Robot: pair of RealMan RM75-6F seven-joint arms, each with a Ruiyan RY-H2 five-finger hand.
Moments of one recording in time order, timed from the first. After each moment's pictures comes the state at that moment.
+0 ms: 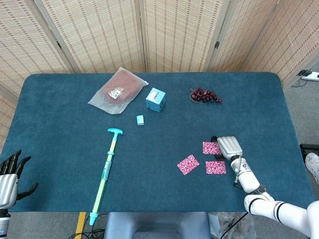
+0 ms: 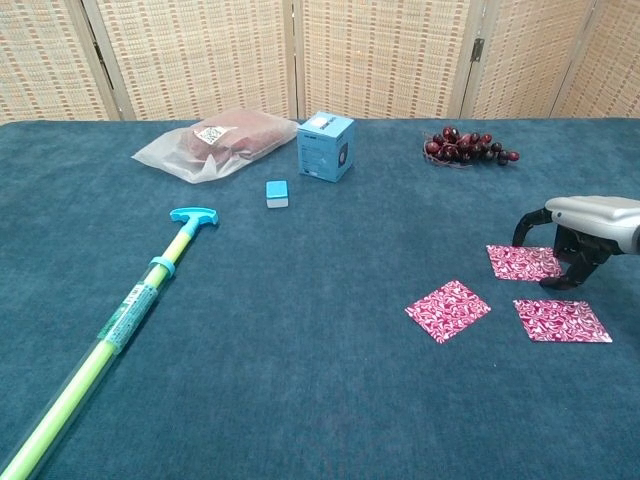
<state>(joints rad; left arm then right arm) -0.05 -1.23 -0.05 -1.47 1.45 1.49 0.04 0.63 -1.54 0.10 -1.22 -1.00 0.80 -0.25</state>
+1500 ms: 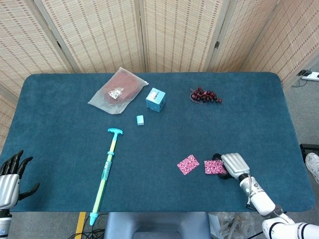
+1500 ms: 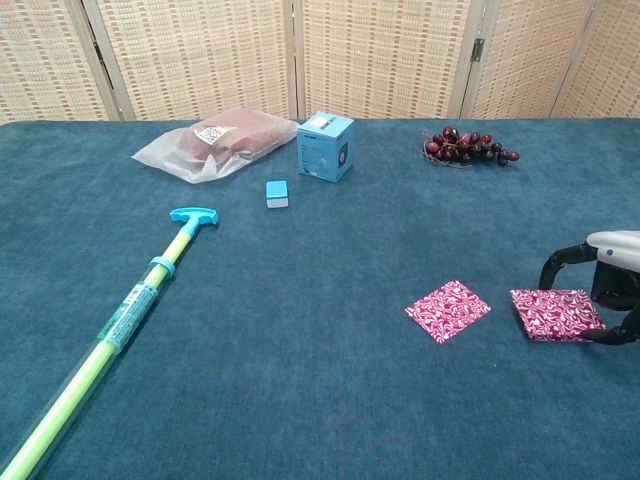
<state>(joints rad) -0.05 -1.23 -0.04 -1.48 1.46 1.49 0.04 0.50 -1.36 0.00 -1.49 -1.21 0.89 -0.13</state>
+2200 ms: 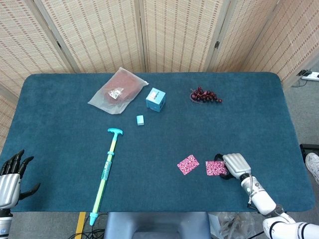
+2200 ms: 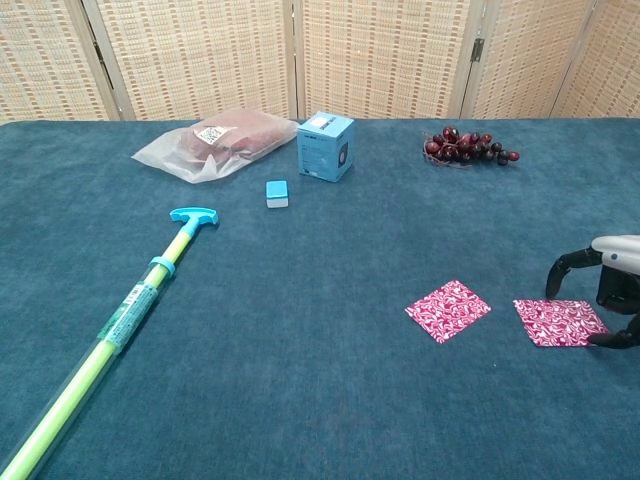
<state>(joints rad) -0.06 -1.23 -0.05 -1.48 1.46 1.49 0.03 0.49 -1.37 0.00 -1.47 -1.20 0.87 -0.12</state>
